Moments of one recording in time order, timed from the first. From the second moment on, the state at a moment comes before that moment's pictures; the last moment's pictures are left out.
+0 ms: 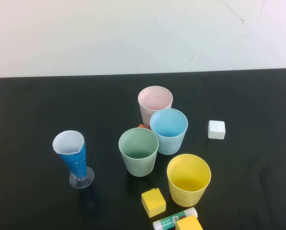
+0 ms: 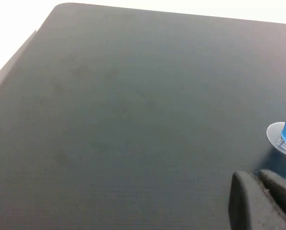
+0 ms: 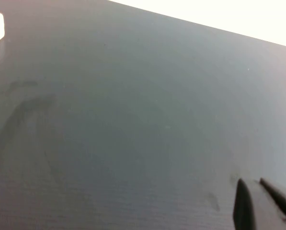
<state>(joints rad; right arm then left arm) -0.09 -0.01 0.03 -0.08 0.39 -0.19 0.03 -0.01 0.02 -0.17 0.35 -0.01</state>
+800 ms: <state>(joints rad) -0.09 -0.01 0.03 -0.08 0.39 -0.19 0.03 -0.01 0.02 -0.16 0.35 0.02</state>
